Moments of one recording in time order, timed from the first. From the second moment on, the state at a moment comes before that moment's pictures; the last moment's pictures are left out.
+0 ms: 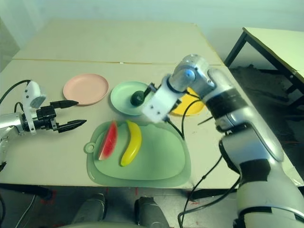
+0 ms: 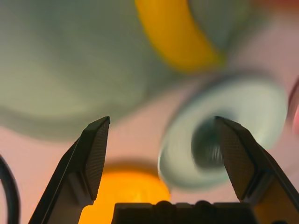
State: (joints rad) left arm -0.35 0.78 0.06 -0.02 -0.47 0.40 -1.18; right arm -1.04 -0.76 0.65 0.20 -0.25 -0.59 1.56
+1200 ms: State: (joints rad) left arm -0.23 0.84 0.10 -0.19 -0.59 0.50 -1.19; right arm -0.89 -0.64 0.73 0.17 -0.43 -0.58 1.53
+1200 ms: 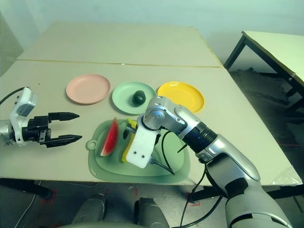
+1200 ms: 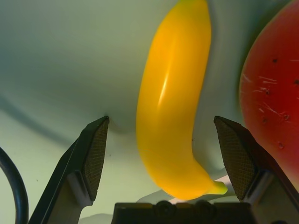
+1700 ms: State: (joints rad) left arm -0.27 0.81 0.10 -0.15 -0.58 0.47 -1.19; right arm -0.88 -0.71 0.72 0.17 -0.42 -0.53 1.59
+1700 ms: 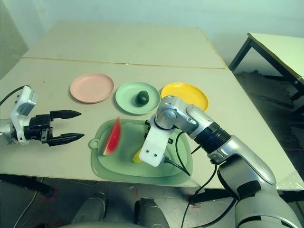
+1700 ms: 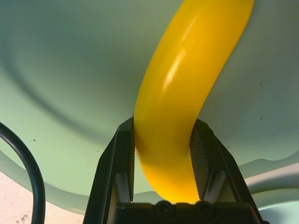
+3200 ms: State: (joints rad) left arm -0.24 0.80 0.06 -0.12 -0.54 0.44 -1.19; right arm -1.27 -0.68 0.67 1.36 -0.72 -0.35 0.84
